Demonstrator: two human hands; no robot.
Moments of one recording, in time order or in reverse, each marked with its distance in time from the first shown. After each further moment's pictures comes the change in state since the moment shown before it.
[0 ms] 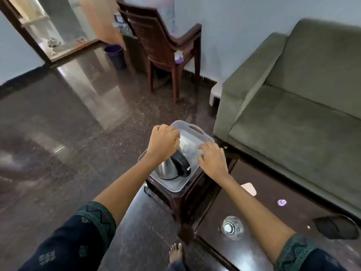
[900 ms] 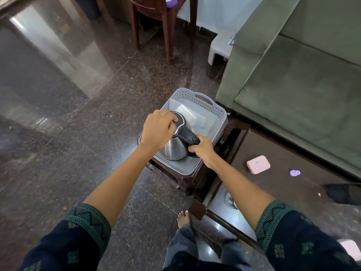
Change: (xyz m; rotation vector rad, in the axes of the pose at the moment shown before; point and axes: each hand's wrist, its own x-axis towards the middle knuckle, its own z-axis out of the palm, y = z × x) left_hand 0.011 -0.077 0.062 -0.294 -0.062 -0.038; right_hand 0.043 -0.033 0.110 0.897 -0.338 0.665
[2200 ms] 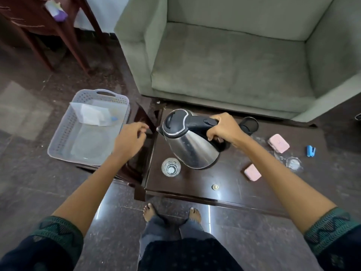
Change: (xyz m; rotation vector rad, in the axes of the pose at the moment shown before) left_hand -0.075 0.213 0.114 -0.181 -0.287 0.082; right_hand -0.213 0.118 -0.317 -0.214 0.309 -0.064
